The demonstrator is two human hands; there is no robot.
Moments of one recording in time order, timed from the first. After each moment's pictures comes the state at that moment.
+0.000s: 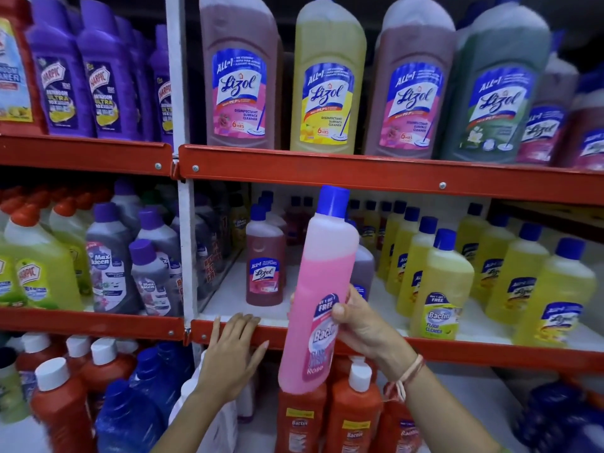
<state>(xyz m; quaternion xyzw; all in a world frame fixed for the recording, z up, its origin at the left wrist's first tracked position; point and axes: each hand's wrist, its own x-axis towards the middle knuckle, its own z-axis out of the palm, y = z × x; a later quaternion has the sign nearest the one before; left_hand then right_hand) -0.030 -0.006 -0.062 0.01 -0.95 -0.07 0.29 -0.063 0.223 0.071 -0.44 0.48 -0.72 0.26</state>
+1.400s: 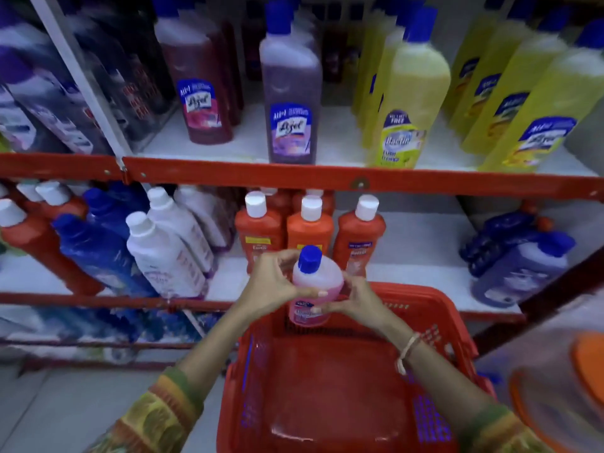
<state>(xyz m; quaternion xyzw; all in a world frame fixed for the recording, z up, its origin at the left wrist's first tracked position) 0.036 0.195 -0.110 0.00 -0.79 -0.62 0.07 -0.026 0.377 -0.157 -0.20 0.76 -0.58 0.22</state>
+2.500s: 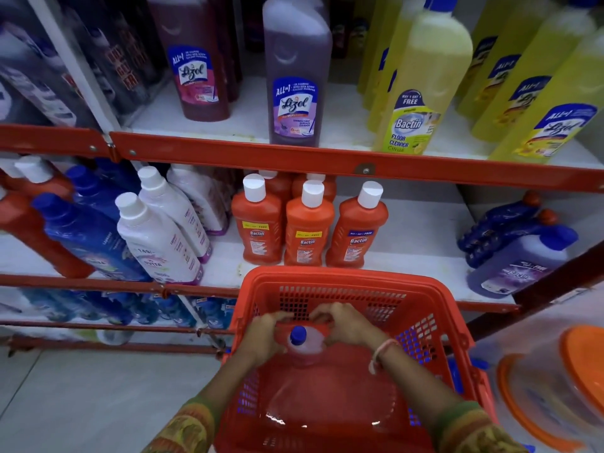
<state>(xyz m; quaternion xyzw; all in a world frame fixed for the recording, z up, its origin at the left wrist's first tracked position) 0.079 0.190 -0.254 0.09 -0.89 -0.43 -0.11 -0.013 0.374 -0.230 -0.24 0.88 -0.24 0.33</state>
